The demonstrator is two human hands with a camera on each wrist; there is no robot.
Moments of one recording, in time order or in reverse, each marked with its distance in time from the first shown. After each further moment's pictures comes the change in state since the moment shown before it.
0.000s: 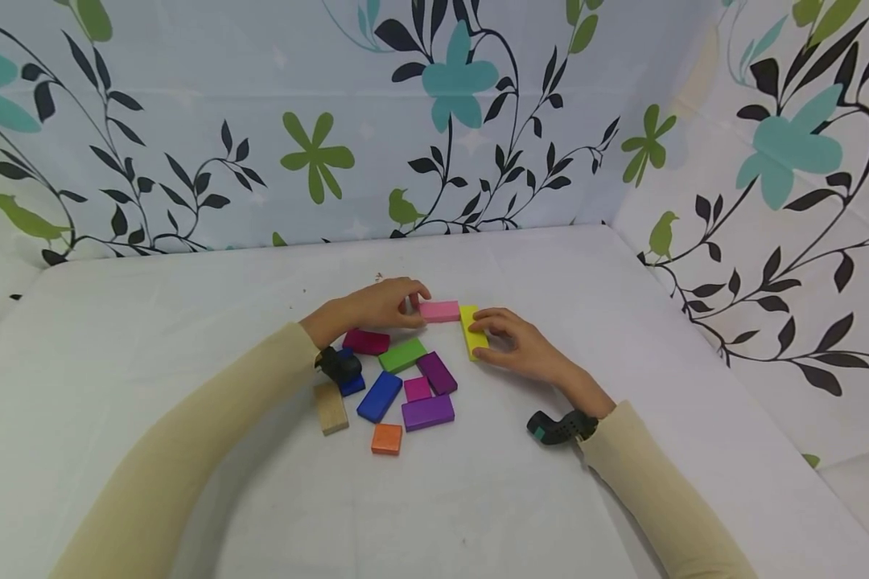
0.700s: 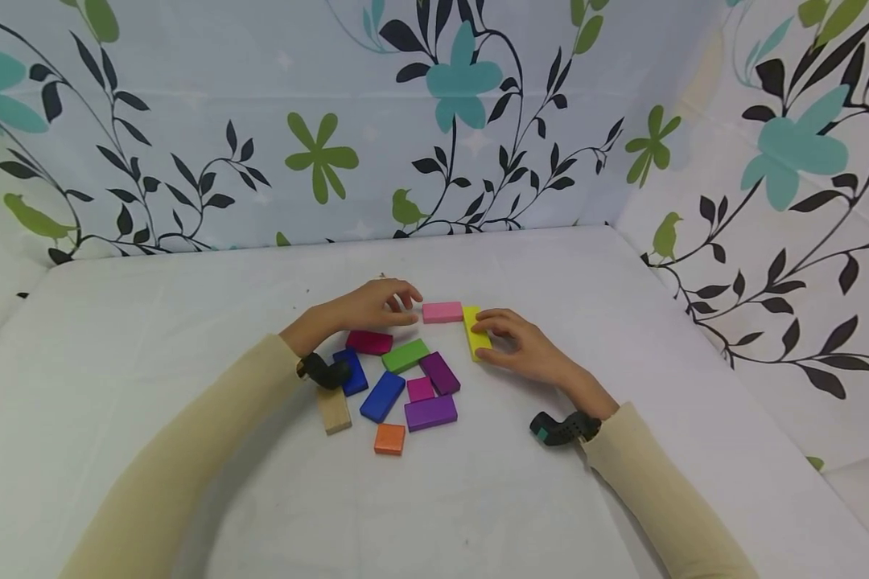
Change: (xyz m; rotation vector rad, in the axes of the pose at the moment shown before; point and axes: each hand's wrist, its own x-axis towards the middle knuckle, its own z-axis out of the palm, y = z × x) left_hand -0.018 -0.018 -0.001 -0.182 0.062 0.119; right_hand -0.001 0.001 0.001 0.001 0.000 -0.010
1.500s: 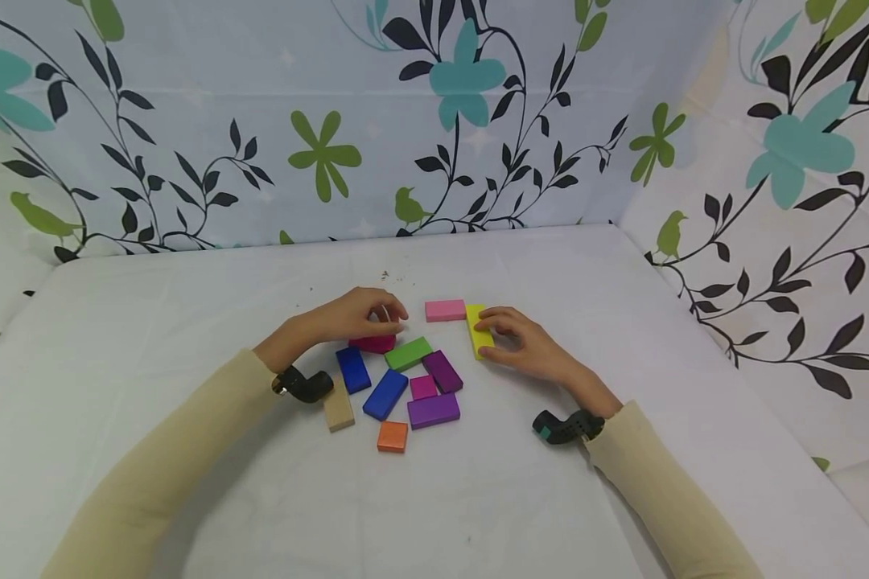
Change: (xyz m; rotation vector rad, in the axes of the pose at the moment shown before) left_hand -0.029 -0.006 0.000 0.033 0.014 0.051; right_hand 0.000 0.000 0.000 0.013 -0.003 0.001
